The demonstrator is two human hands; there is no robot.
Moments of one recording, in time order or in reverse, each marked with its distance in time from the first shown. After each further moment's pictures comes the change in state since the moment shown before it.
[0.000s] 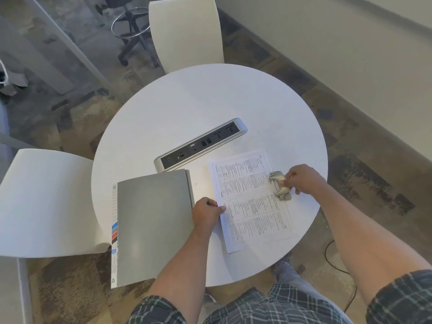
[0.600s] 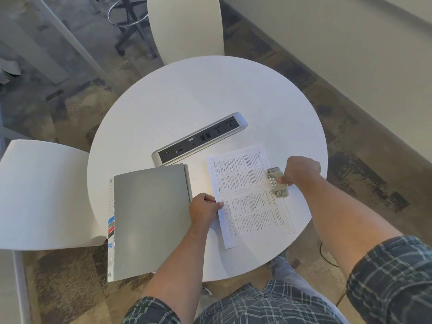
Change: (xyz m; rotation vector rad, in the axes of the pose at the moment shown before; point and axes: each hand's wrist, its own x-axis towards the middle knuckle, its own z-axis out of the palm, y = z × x) left_hand 0.000 -0.003 -0.001 -0.042 0.005 -0.007; right_hand -0.007 -0.046 -0.006 -0.571 0.055 0.155
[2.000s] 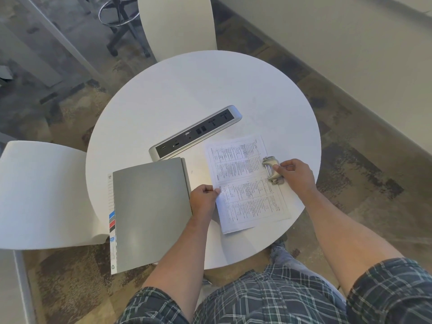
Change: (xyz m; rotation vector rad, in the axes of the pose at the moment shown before) left_hand -0.010 -0.001 0.005 -0.240 0.026 0.000; right_hand -0.018 0.026 0.079 1.104 0.209 -0.066
